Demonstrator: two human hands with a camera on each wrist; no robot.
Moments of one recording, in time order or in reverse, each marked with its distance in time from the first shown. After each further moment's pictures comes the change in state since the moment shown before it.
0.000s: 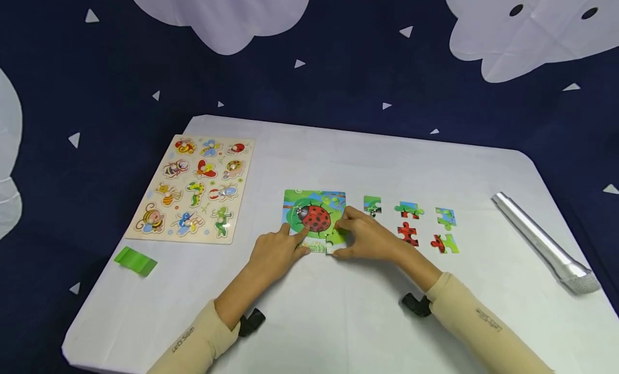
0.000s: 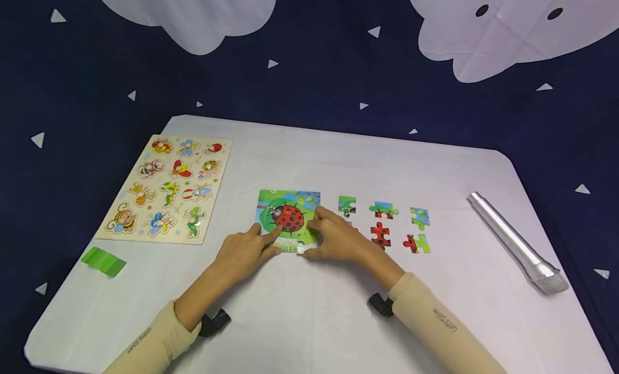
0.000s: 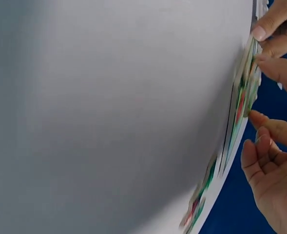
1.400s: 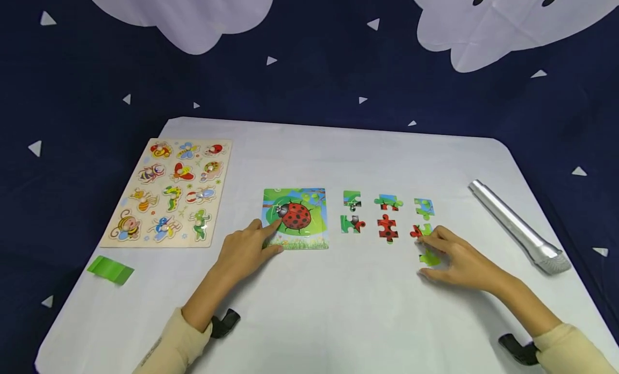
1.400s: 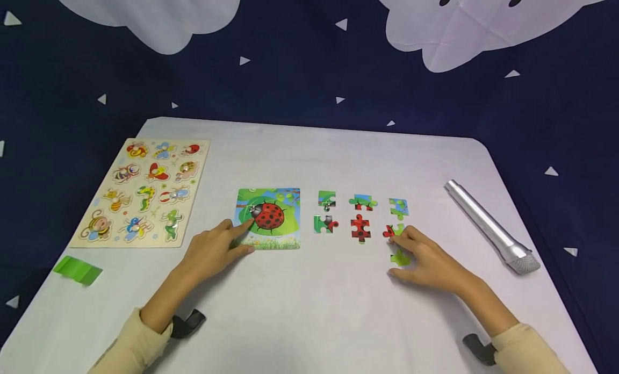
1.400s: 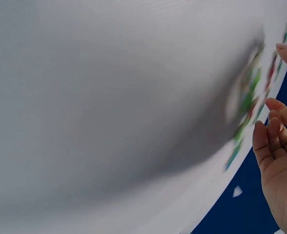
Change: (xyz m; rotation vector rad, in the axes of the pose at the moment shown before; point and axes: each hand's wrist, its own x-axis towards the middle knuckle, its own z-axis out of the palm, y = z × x) left_hand -0.003 -0.014 -0.010 -0.167 -0.038 -0.067; right_hand -0.181 0.084 -0.050 -0.117 0.174 0.124
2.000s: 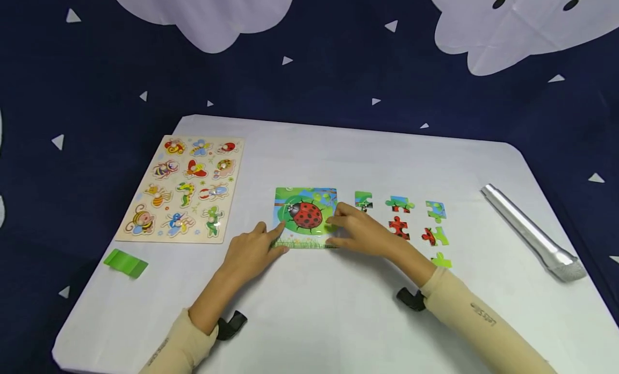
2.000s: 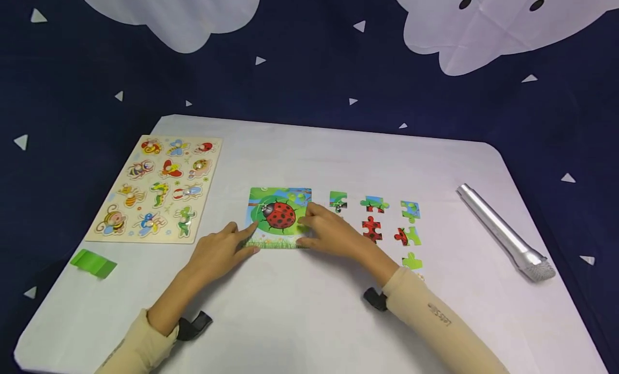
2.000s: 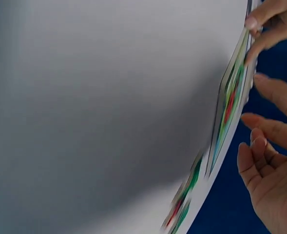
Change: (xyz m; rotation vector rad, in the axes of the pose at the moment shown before) left_hand -0.010 -0.012 0.004 0.037 0.023 -0.001; right_hand 0.153 -0.113 0.058 0.105 -0.158 -0.183
